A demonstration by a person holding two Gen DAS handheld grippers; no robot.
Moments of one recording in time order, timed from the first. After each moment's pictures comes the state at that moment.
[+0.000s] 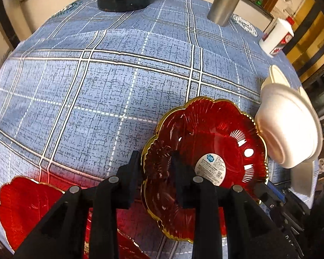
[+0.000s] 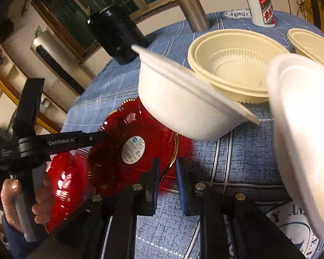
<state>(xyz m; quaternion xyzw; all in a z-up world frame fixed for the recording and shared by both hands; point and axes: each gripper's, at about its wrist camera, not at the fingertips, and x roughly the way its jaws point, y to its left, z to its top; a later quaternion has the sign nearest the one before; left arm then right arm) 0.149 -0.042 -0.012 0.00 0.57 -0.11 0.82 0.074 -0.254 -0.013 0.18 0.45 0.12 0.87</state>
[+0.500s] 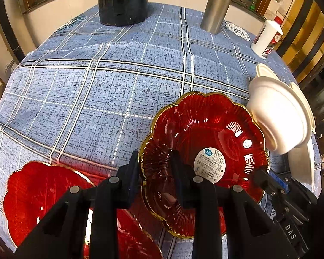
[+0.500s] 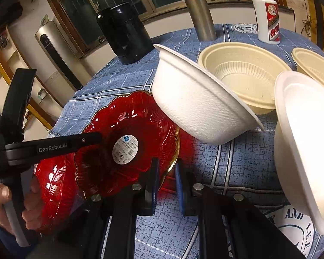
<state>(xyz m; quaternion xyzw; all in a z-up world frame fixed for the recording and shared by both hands) 0.120 -0.042 0.008 0.01 0.53 -0.11 0.84 0.065 -0.243 -0.001 0.13 0.43 0.11 0.89</state>
